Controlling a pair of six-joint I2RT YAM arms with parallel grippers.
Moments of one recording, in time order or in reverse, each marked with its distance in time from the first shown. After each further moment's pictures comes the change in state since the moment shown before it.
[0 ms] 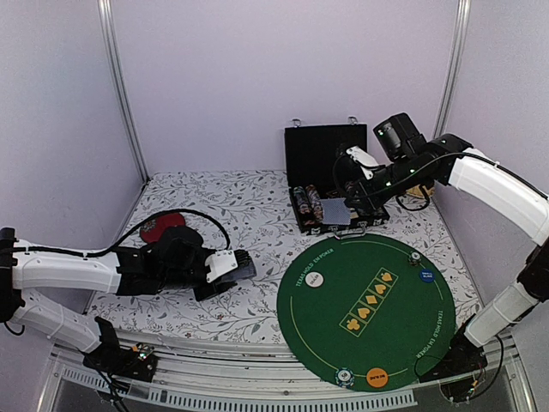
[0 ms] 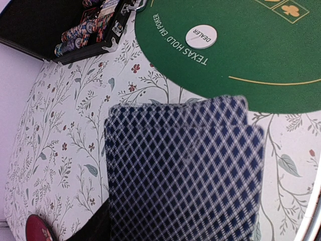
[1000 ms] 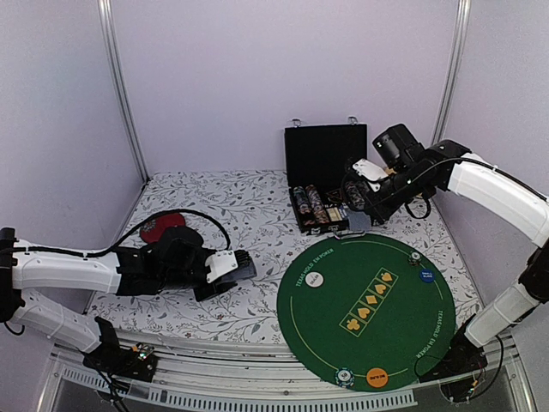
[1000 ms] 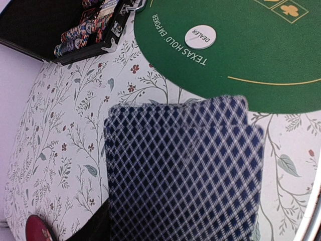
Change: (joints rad) left arm -0.003 0.000 0.000 0.000 0.000 0.000; right arm -0.001 -0.013 -0.054 -0.074 0.276 -0.093
